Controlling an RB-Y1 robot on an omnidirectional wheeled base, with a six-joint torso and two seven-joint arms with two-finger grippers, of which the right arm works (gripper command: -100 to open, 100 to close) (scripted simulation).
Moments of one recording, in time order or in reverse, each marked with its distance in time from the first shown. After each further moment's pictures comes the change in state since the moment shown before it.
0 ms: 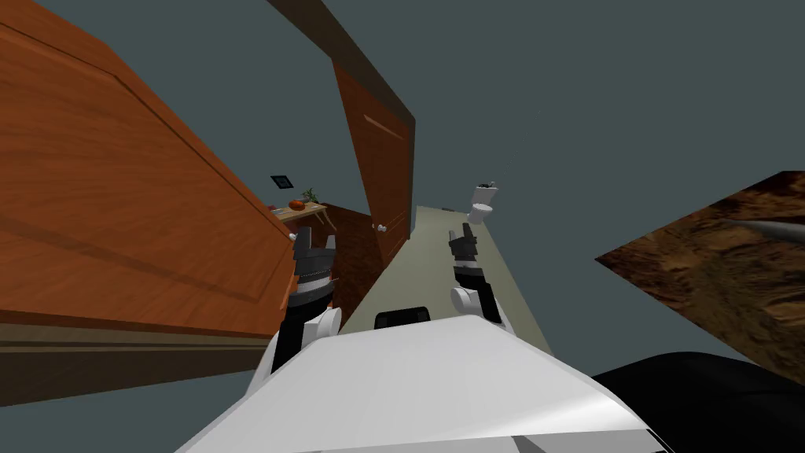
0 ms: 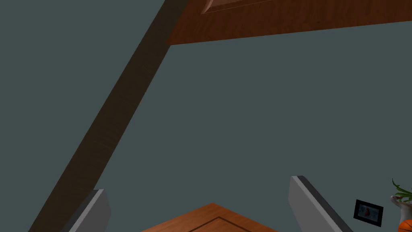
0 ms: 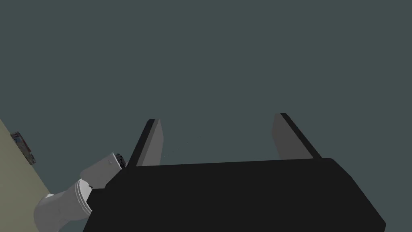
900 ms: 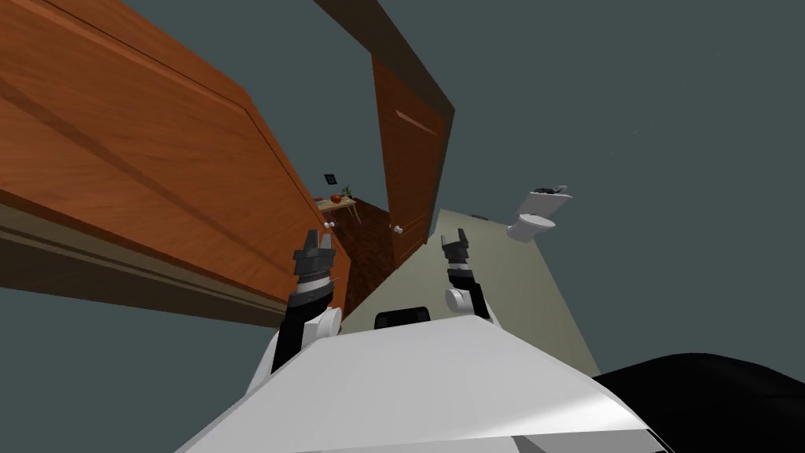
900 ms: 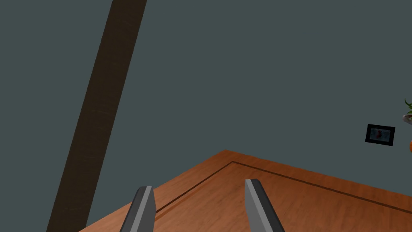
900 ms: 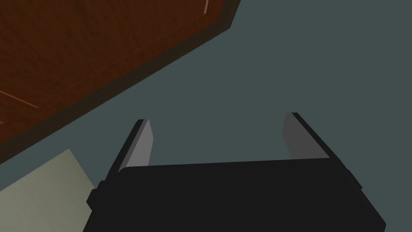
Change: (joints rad) arm -0.036 -0.043 0.049 0.155 -0.112 -0.093 -0.096
